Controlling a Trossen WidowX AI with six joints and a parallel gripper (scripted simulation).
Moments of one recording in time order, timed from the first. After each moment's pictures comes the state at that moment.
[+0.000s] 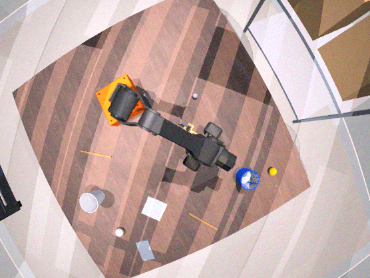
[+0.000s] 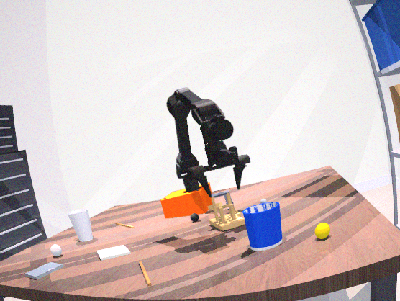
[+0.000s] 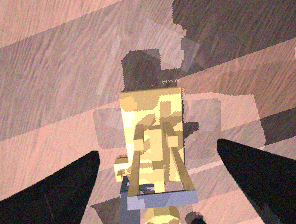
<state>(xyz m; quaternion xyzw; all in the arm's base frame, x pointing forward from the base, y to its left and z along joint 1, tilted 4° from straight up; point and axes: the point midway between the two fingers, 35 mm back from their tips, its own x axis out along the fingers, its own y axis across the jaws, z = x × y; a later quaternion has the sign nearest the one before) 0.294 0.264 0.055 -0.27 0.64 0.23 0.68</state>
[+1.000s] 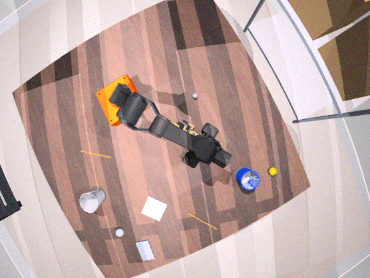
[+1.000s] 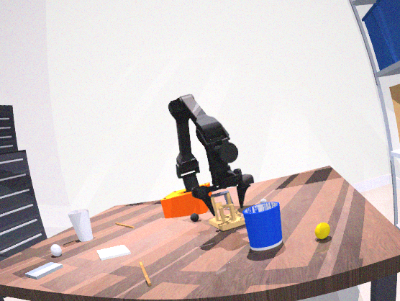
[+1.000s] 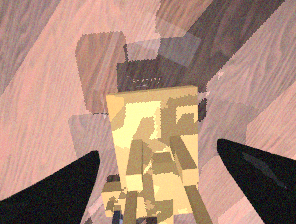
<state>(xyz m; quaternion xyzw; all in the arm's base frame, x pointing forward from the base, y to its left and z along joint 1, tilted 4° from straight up) 0.295 0.259 -0.005 -0.27 0.65 0.22 0.68</state>
